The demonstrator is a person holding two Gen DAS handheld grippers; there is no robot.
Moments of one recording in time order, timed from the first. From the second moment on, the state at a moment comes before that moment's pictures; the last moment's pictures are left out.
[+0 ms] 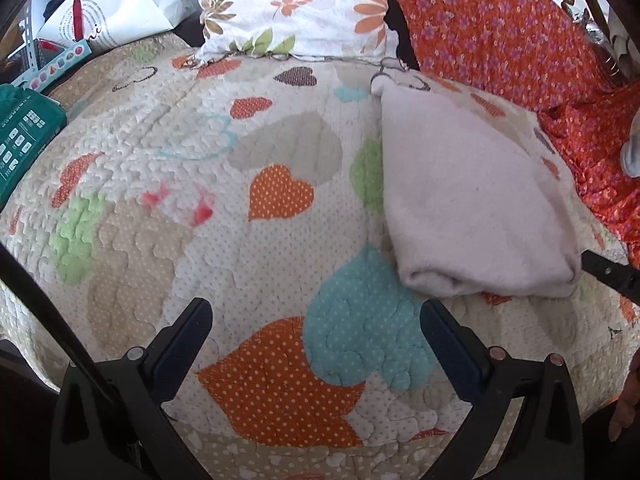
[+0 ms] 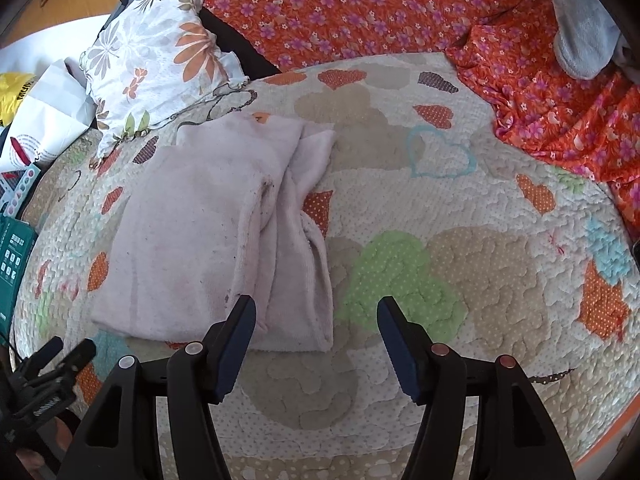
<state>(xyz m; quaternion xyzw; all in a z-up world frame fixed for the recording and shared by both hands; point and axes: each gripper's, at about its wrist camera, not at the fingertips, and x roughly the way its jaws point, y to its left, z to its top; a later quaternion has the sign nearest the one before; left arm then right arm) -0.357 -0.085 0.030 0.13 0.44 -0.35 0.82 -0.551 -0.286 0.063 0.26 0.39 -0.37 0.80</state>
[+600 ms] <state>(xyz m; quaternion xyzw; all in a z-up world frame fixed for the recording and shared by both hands) -0.365 -0.092 0.025 0.17 0.43 -0.34 0.82 -0.548 -0.287 0.057 0.27 0.40 -0.37 0.80</state>
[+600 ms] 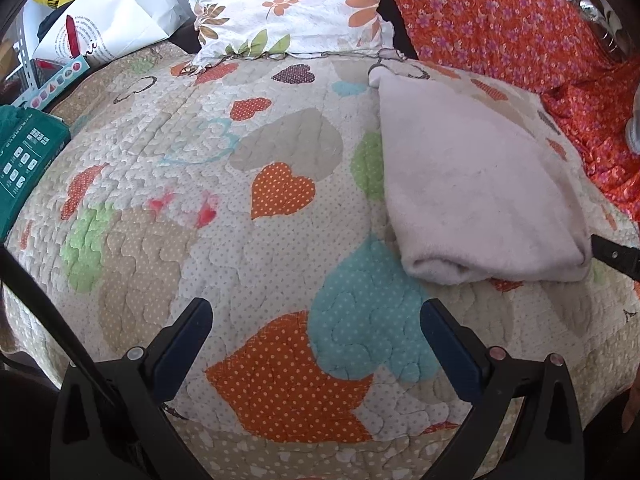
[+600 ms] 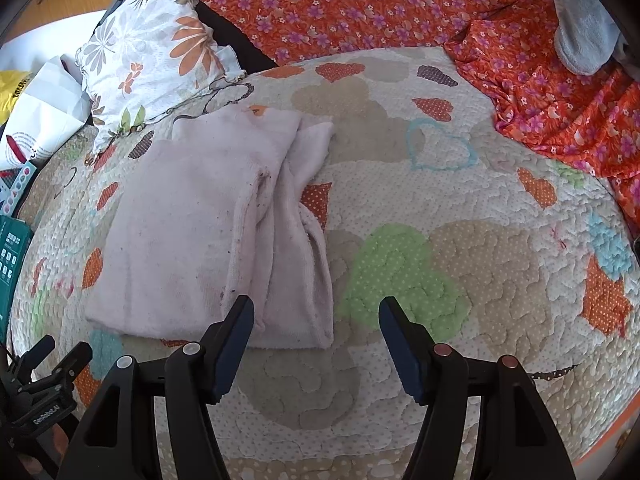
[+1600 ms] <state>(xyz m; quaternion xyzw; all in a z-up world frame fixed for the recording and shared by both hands) -0.365 -0.096 0.003 0.20 0.47 -0.32 0.80 -0.553 -0.299 0.039 0.32 0.41 -0.35 0.78</state>
